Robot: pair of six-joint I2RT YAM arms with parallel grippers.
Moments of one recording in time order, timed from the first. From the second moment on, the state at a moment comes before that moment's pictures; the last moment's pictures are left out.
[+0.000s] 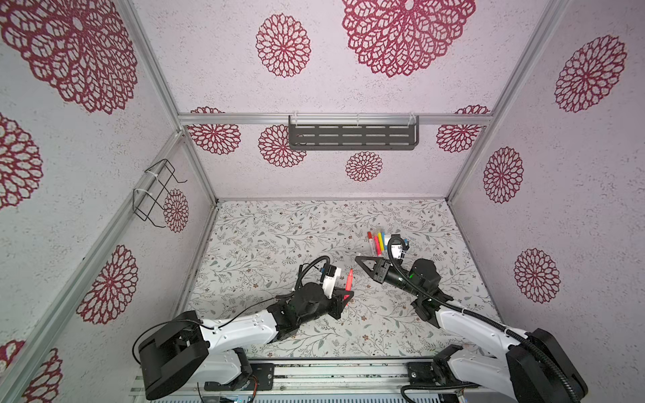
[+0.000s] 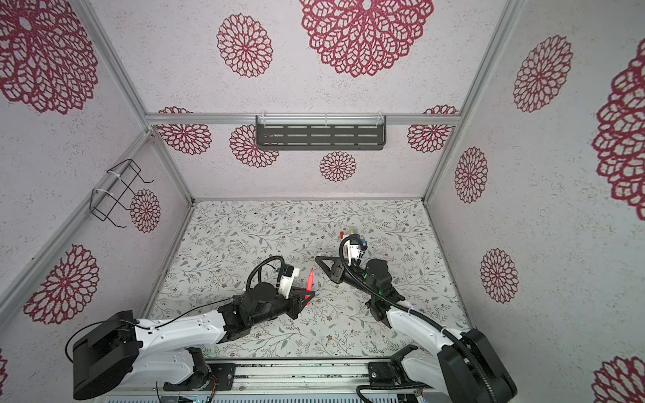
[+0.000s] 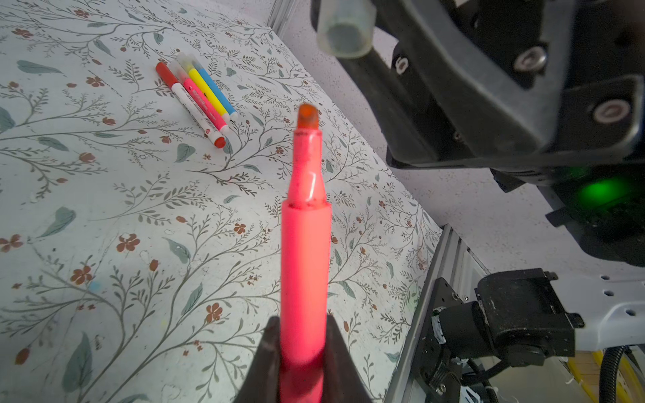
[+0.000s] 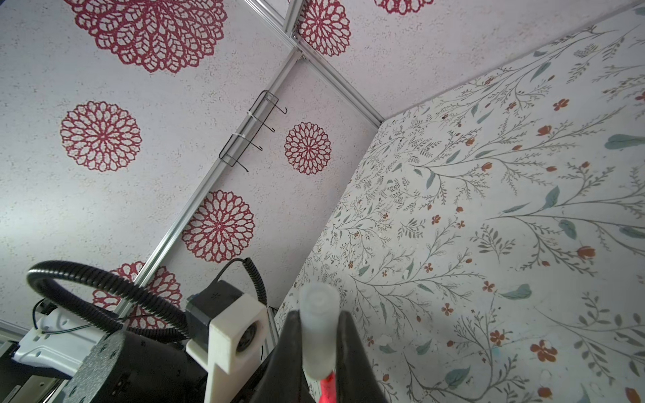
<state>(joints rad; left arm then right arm) -1.02 1.30 0.51 0.43 -0.01 -0.59 0.55 1.14 0.45 0.70 -0.52 0.90</state>
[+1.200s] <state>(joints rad) -1.03 1.25 0.51 0.40 -0.01 -0.58 0.66 1.05 0.50 0.38 -0.47 0.68</state>
